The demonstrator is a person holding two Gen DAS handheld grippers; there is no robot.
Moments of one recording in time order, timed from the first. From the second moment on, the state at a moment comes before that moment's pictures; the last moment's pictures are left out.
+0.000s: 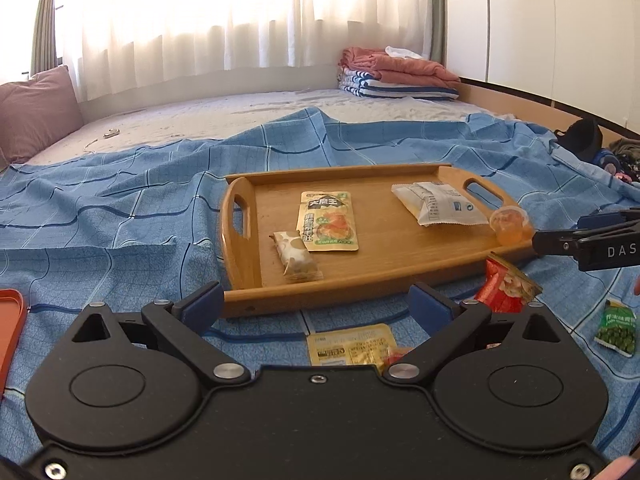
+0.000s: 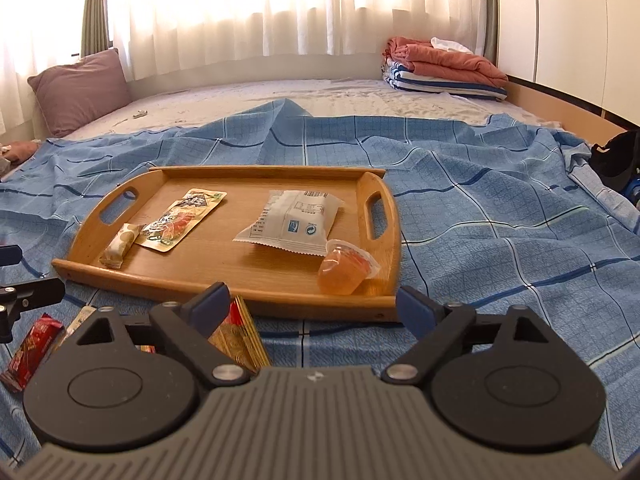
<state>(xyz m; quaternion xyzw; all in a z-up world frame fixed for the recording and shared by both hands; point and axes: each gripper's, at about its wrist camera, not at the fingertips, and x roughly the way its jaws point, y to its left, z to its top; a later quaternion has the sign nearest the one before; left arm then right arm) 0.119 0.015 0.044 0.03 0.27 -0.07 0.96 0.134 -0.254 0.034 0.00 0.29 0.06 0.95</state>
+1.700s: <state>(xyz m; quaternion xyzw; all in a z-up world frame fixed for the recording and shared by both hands) 0.063 0.043 -0.001 -0.03 0.31 -0.04 0.95 0.045 -0.280 -0.026 -0.03 0.30 0.02 0.95</state>
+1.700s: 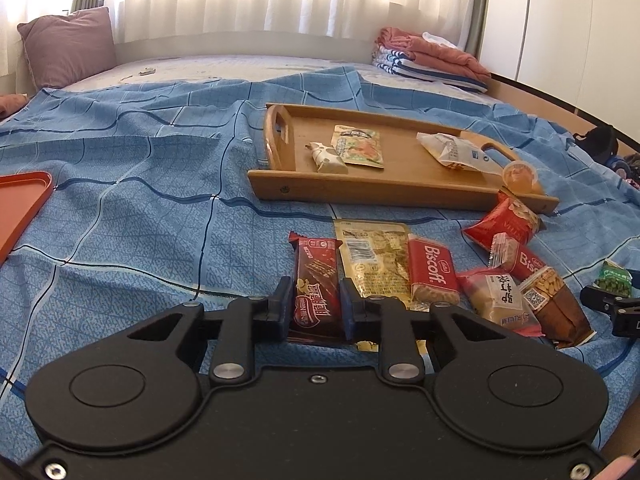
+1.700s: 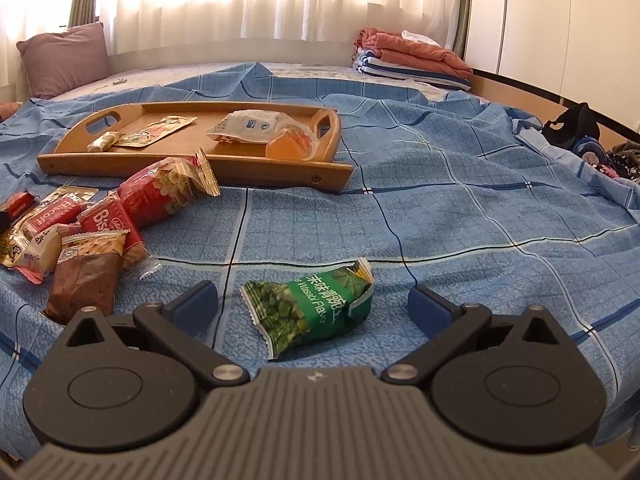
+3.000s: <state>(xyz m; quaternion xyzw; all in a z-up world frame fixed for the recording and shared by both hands) 0.160 0.032 0.100 -0.04 0.28 -0.06 0.96 0.134 -0.266 0.085 0.04 0.25 0.05 0.97</state>
